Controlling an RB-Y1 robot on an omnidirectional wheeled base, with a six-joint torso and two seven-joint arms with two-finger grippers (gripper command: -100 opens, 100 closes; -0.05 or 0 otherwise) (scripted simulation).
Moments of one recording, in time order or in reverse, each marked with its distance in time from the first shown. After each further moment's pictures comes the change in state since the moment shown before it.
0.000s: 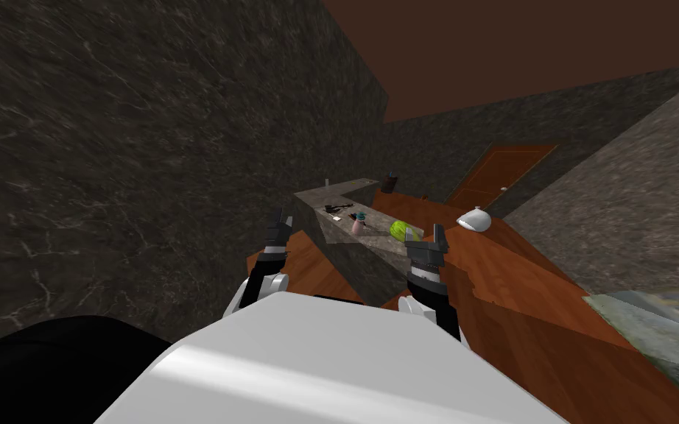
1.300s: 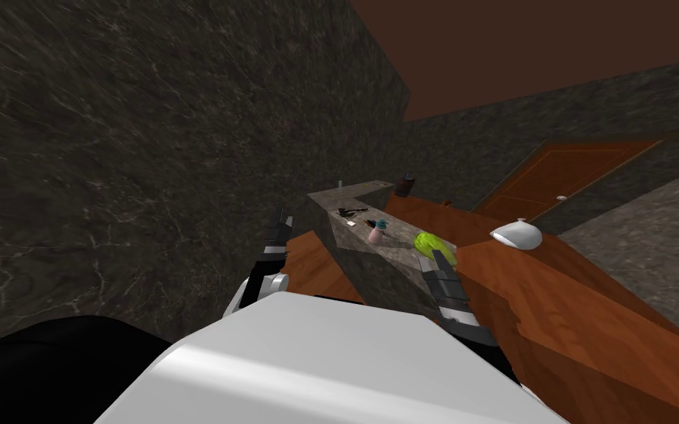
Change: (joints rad) left arm 0.000 0.000 0.000 0.000 0.000 0.000 0.000; right arm 0.340 -0.248 -0.124 -0.025 0.063 0.031 0.062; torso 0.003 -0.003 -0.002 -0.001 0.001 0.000
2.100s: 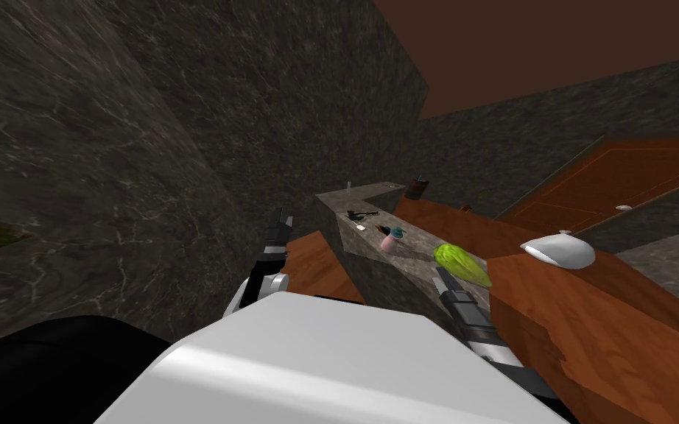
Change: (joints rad) left arm 0.000 0.000 0.000 0.000 0.000 0.000 0.000; right arm 0.225 -0.128 -0.092 -0.028 0.036 0.036 0.043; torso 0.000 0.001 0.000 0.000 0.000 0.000
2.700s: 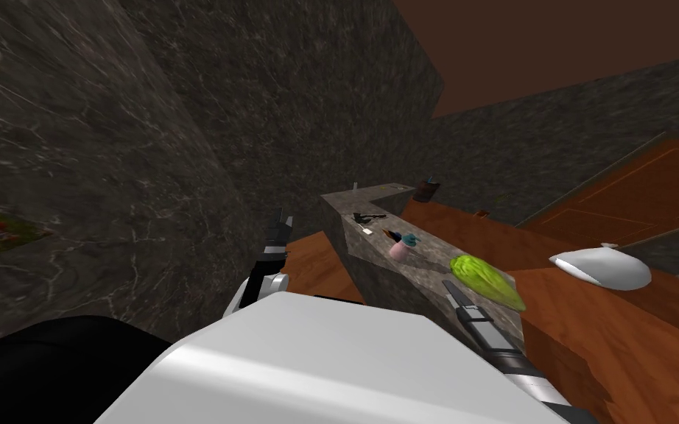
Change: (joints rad) left arm 0.000 0.000 0.000 0.000 0.000 0.000 0.000; right arm 0.160 -0.093 -0.080 -0.017 0.019 0.030 0.026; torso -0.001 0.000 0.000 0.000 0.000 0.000
